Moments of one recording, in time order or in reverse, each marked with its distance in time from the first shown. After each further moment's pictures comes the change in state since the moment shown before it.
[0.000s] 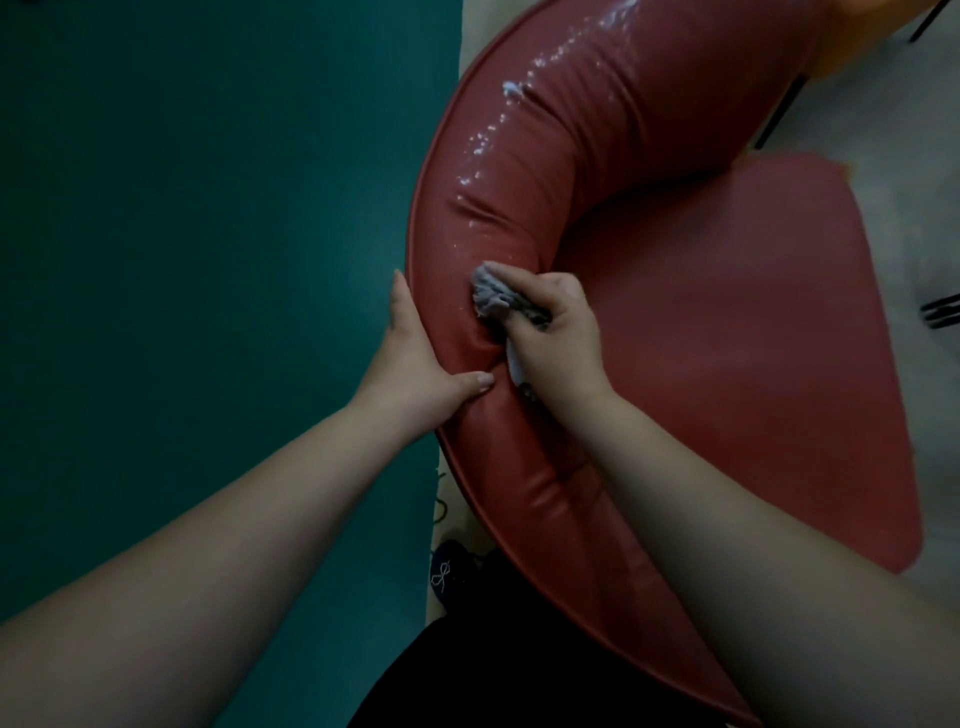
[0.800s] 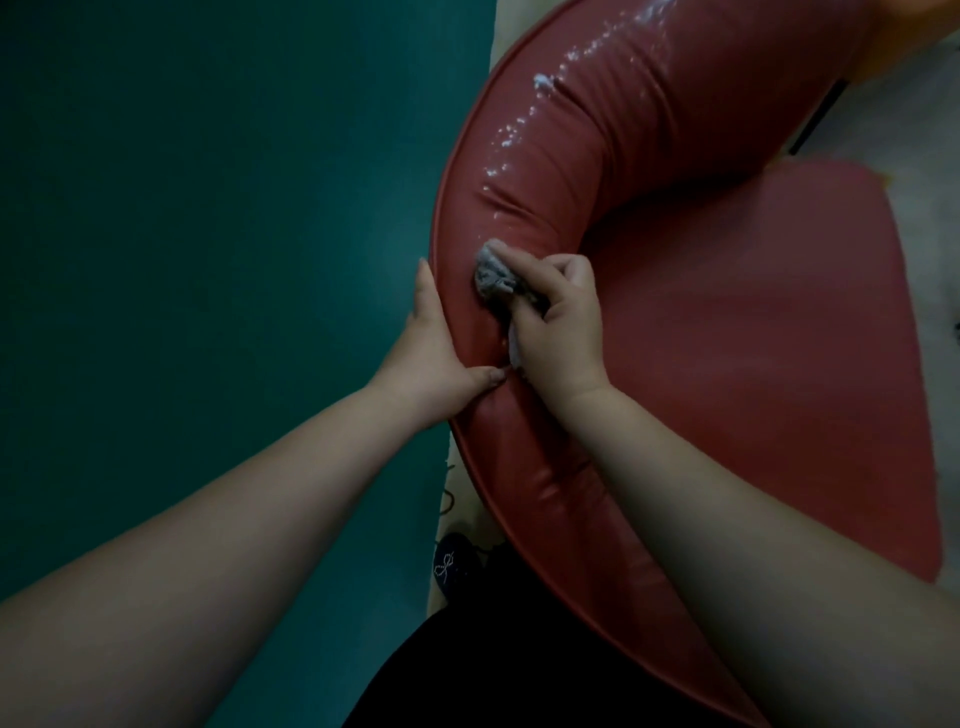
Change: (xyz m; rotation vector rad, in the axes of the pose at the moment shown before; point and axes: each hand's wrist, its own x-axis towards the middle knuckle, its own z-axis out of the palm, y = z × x) left_hand -0.004 0.000 -0.002 0.013 -0.026 0.027; right_hand -0.002 -0.017 0.011 -0.044 0.024 -0.133
